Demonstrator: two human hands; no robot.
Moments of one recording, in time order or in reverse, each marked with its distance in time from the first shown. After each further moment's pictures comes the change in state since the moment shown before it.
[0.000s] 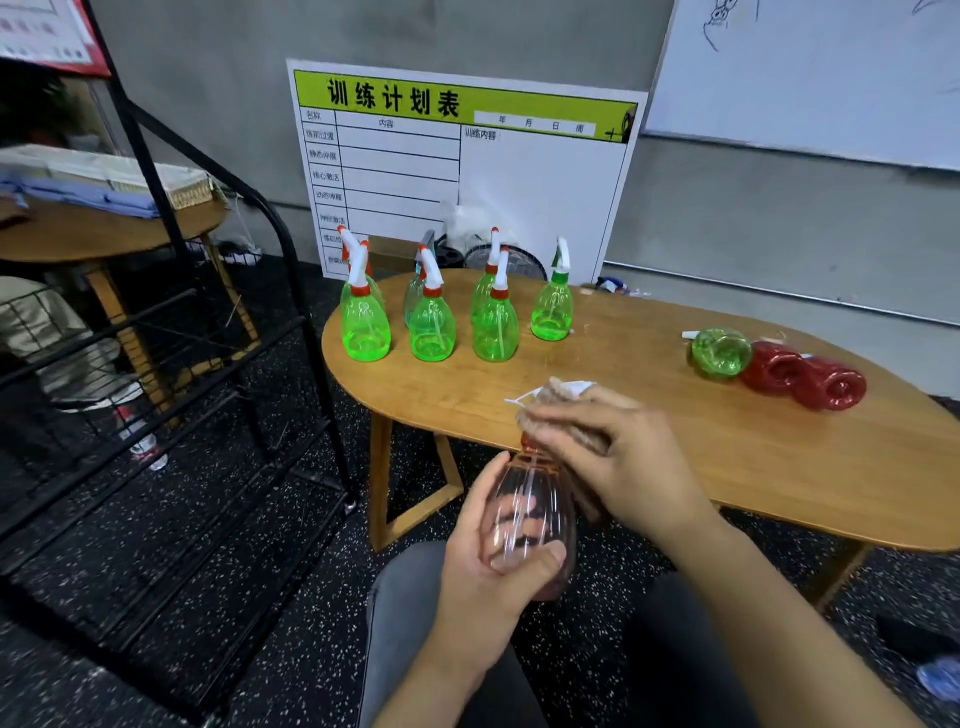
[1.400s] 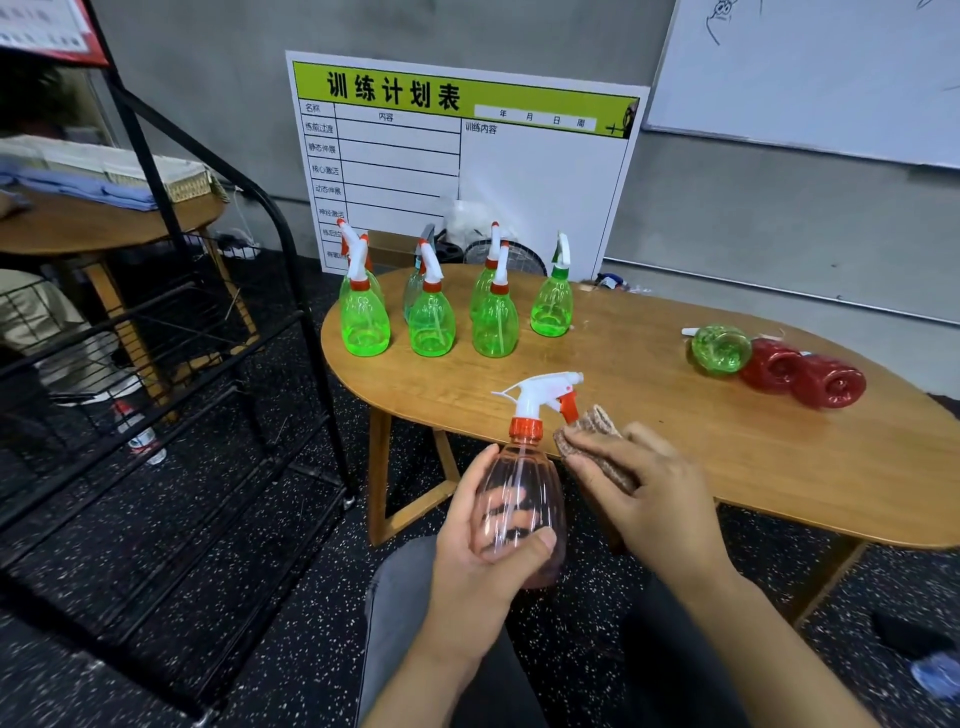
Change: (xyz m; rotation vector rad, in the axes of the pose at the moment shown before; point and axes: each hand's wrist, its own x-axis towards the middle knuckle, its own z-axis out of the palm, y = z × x) left_hand -0.004 0.014 0.002 -0.060 0.045 -0.076; right_hand -0.045 0.020 0.005 -0.140 0.167 0.028
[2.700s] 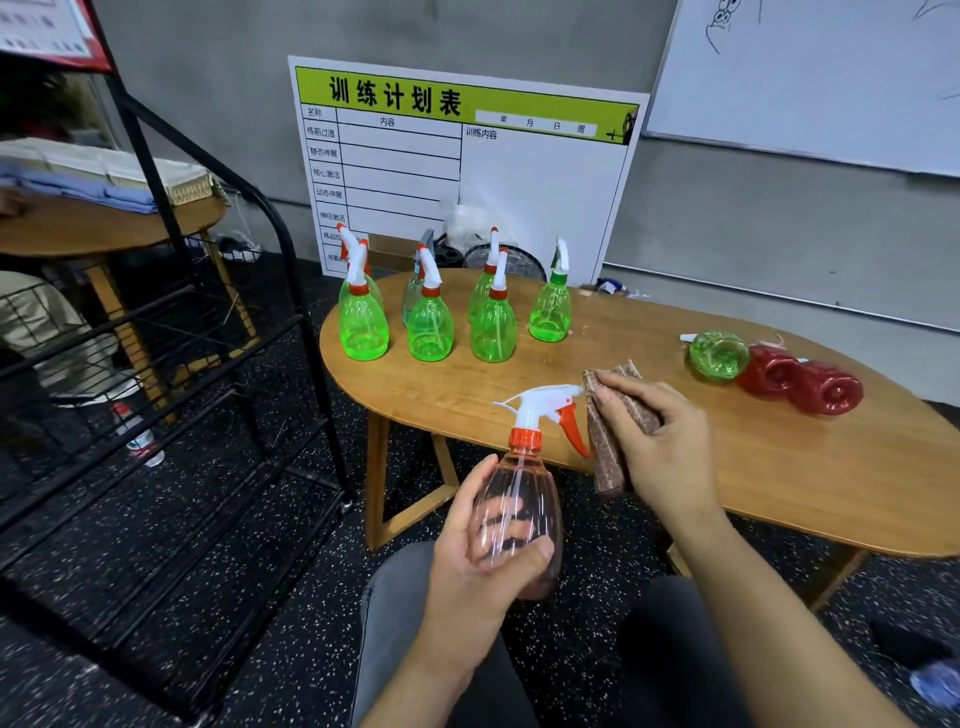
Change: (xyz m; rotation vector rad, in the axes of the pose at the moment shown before) left_hand 0.002 -0.007 -0.003 0.044 -0.035 0.008; right_hand 0.045 0.013 -0.002 0.349 0.134 0.298
